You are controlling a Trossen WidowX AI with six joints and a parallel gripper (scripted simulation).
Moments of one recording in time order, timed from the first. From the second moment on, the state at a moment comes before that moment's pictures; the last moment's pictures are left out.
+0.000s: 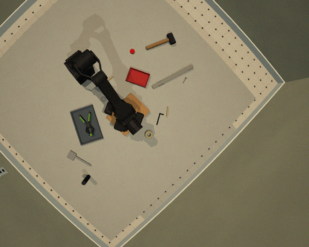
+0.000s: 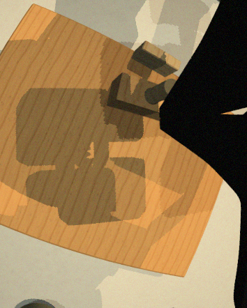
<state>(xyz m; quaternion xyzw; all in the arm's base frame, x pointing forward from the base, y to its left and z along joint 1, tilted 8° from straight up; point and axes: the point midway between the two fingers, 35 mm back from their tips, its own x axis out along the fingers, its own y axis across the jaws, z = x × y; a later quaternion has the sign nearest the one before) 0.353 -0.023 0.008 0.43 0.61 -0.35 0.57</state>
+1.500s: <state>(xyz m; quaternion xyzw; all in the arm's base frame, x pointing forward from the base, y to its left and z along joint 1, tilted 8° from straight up) 0.358 -0.024 -0.003 0.54 0.52 -0.47 0.47</state>
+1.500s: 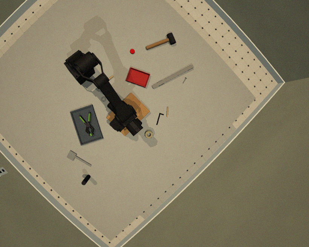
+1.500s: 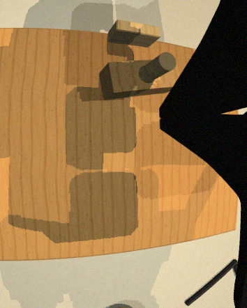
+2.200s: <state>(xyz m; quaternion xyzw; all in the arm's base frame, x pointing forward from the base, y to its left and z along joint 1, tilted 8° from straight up) 0.364 -0.023 -0.011 0.55 0.51 -0.47 0.47</state>
